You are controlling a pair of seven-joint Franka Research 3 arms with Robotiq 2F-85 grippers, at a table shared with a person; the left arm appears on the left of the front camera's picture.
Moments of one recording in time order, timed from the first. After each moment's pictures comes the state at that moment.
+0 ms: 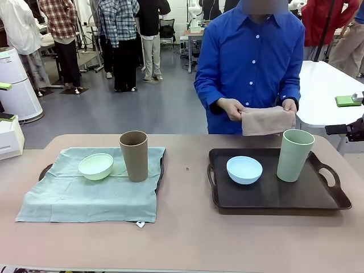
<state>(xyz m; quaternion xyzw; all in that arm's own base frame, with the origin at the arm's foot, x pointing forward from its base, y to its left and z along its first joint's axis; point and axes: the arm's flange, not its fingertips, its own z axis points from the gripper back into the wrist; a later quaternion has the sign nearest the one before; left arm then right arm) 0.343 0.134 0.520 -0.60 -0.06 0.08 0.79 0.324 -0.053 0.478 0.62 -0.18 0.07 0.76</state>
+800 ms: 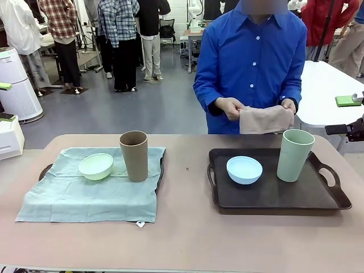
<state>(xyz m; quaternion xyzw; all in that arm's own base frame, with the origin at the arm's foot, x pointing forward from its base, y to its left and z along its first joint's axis) 0.343 0.134 0.520 -0.60 -0.06 0.08 0.79 0.324 -0.053 0.478 0.62 -0.18 0.07 0.76</state>
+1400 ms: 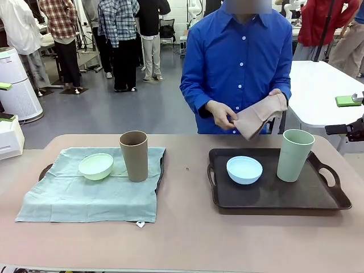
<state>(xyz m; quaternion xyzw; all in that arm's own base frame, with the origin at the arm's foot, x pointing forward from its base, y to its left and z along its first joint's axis) 0.344 0.134 0.520 -0.60 -0.06 0.08 0.79 0.324 -0.052 0.478 0.62 -0.18 0.07 0.76</state>
